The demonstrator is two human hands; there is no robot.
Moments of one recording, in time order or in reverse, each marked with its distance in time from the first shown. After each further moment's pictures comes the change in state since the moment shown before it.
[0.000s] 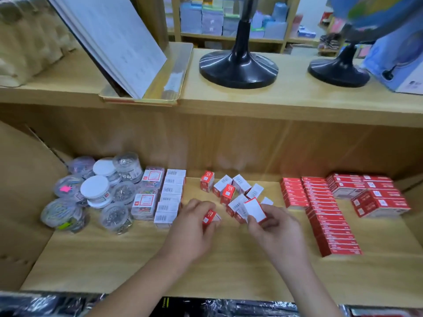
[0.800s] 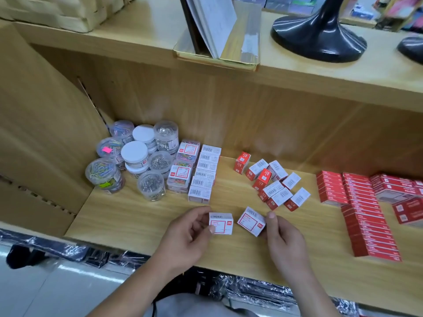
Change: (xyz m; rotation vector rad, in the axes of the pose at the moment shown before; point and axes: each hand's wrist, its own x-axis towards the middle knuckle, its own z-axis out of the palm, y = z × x) left_hand -0.087 -0.050 -0.020 -0.641 0.059 -0.350; right_hand -0.044 0.010 0.047 0.047 -0.217 0.094
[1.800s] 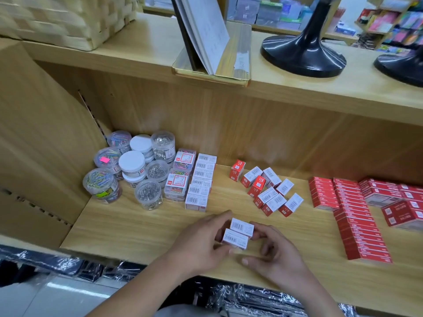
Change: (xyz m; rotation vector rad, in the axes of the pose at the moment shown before) left_hand 0.021 0.031 0.014 0.654 -0.321 0.199; right_hand -0.008 0.022 -0.008 0.155 -0.304 -0.097
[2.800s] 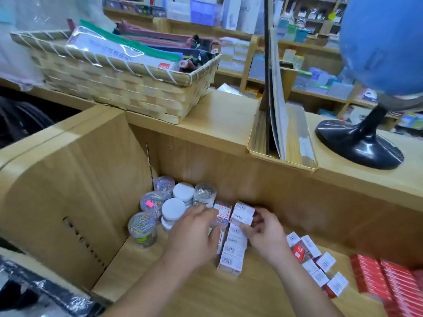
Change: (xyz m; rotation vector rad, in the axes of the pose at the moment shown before) left_hand 0.028 -0.031 -0.129 0.256 0.497 -0.096; right_hand 0.174 -0.101 0.067 -0.334 0.130 -0.068
